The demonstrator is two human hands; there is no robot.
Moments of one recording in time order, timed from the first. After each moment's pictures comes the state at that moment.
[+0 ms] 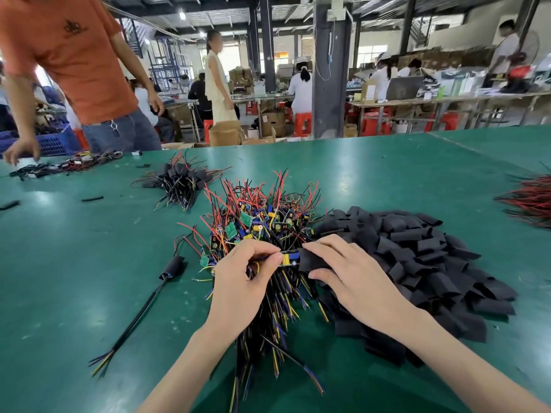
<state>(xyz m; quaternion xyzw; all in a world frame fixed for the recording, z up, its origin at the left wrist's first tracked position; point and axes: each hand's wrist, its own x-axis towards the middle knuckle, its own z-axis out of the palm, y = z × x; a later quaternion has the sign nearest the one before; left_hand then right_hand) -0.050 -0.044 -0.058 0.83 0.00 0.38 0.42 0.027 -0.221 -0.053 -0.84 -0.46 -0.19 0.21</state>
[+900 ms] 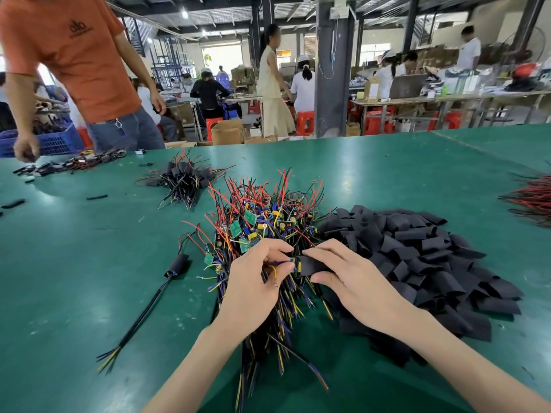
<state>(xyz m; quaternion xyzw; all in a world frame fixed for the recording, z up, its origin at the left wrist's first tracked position) -0.053 -0.048 -0.058 0.84 -0.04 0.33 0.43 0.023 -0.218 -0.054 -0.84 -0.46 -0.11 0.25</state>
